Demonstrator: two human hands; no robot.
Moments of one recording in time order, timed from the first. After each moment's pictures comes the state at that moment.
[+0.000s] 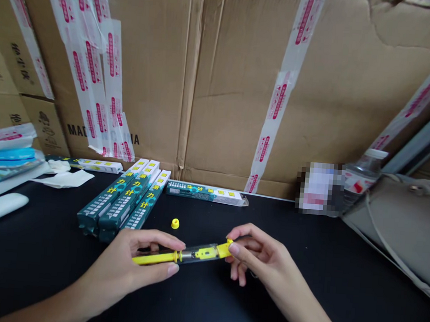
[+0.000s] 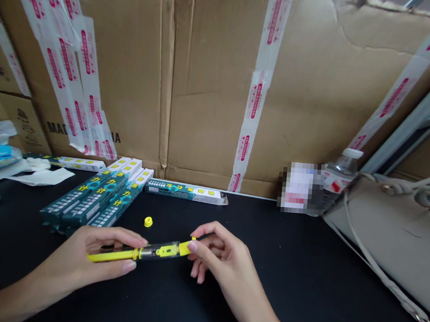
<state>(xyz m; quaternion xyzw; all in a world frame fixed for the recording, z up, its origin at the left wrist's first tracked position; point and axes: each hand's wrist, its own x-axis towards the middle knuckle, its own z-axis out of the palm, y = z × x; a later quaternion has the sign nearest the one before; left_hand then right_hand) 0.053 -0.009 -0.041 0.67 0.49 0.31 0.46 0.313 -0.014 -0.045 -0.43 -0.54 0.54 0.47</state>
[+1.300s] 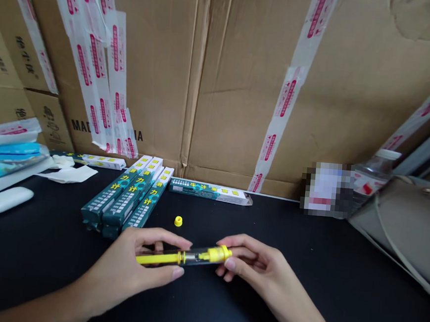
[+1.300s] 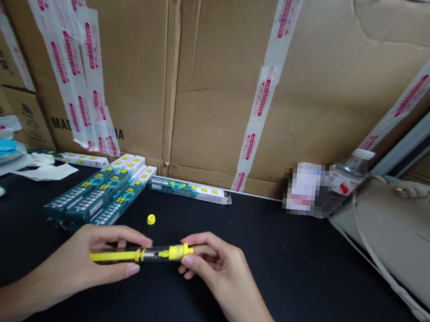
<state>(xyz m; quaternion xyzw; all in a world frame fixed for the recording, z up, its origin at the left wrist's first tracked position) 0.055 -0.011 -0.038 0.69 0.50 0.30 0.43 0.307 -0.020 -0.053 -0.43 -0.56 0.57 0.42</state>
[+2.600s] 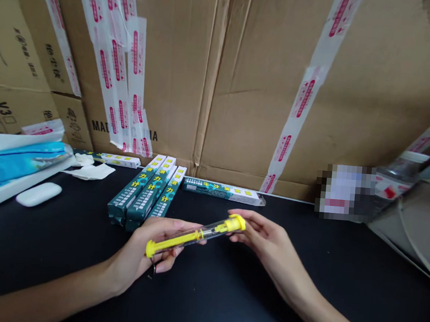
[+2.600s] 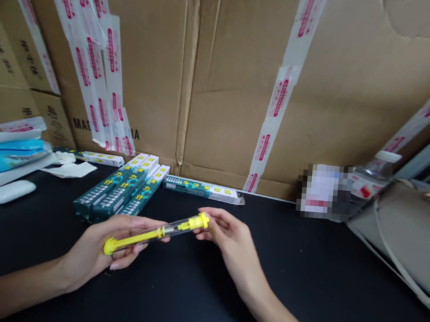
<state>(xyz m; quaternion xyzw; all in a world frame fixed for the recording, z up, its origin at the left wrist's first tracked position) 0.054 -0.007 -0.026 0.44 0.38 0.40 0.71 0.287 0.010 -0.052 -0.45 -0.63 0.42 0.48</state>
